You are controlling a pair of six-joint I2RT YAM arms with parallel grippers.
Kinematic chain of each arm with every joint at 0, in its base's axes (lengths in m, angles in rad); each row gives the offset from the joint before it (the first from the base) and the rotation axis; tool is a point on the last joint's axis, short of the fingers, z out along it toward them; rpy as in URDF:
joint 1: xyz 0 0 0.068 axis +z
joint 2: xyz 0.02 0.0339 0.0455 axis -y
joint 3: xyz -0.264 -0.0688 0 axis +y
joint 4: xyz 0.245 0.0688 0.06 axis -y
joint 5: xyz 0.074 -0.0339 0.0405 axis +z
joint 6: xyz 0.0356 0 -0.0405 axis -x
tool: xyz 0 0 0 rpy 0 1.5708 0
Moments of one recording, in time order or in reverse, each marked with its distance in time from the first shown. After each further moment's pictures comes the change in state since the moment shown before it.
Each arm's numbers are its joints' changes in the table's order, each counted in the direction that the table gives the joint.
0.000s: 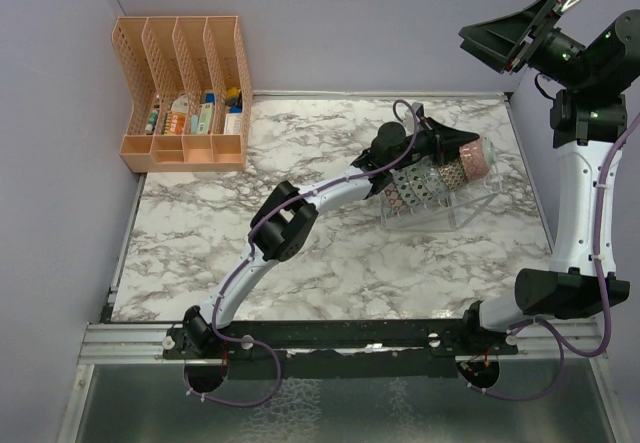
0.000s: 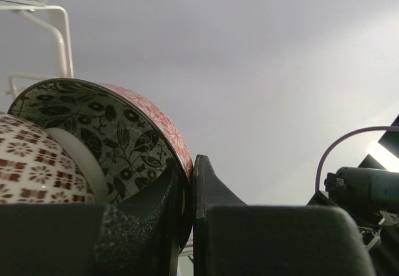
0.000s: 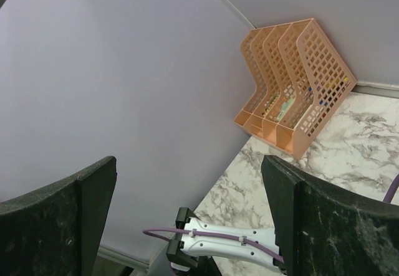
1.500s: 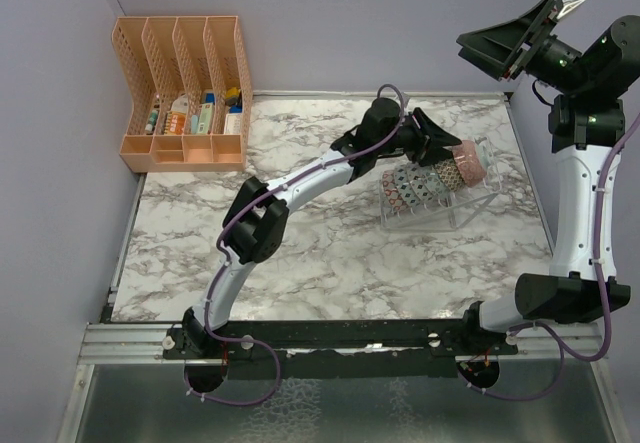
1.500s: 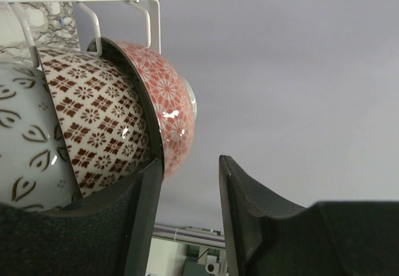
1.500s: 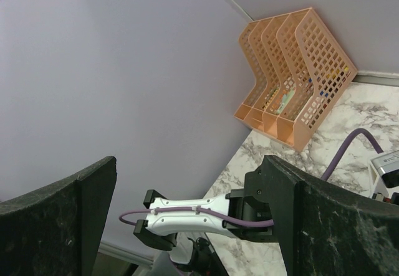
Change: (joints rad) left arm 0.052 0.232 0.095 -0.515 -0.088 -0.387; right arm 0.000 0.027 0.050 -0.018 0.003 0.010
